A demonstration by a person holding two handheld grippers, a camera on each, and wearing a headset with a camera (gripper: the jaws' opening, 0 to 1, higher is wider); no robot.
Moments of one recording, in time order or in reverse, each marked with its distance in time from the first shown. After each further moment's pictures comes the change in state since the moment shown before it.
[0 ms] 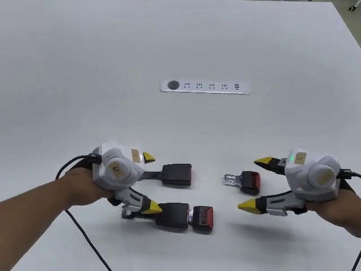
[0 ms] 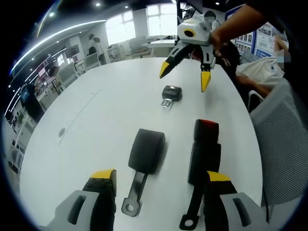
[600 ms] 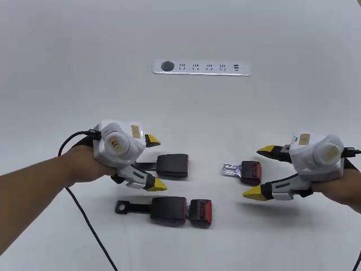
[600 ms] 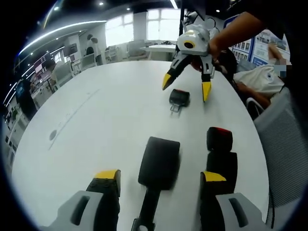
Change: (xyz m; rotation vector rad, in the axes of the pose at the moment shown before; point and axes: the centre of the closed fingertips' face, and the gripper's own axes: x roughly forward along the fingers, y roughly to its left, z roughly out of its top) left arm 0.032 0.016 0.015 -0.026 -0.047 -0.081; right arm 0.017 -0.013 -0.024 0.075 0.057 0.074
